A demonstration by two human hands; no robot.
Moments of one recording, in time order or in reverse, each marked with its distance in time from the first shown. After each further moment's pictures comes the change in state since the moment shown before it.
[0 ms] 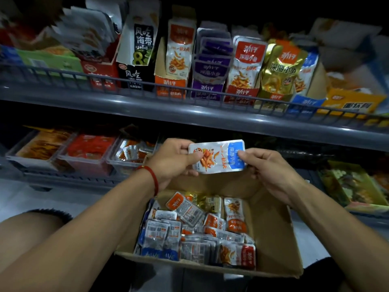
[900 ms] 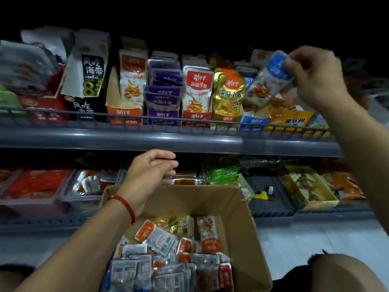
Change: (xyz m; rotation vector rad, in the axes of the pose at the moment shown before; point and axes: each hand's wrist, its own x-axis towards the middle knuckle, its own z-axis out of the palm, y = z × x) left_hand 0.019 0.023 0.025 -0.101 0.177 0.073; right_hand 0.024 -0.168 -0.161 -0.869 0.733 -0.749
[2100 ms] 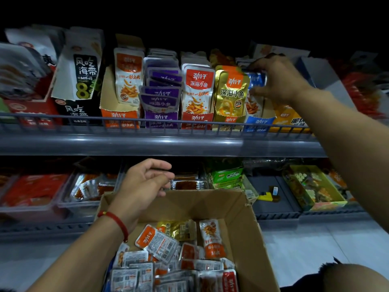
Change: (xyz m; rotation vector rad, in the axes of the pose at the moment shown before) left_hand -0.001 -0.003 -0.005 0.157 0.022 -0.044; right_hand 0.044 0.022 0.071 -0.367 -0.326 -0.126
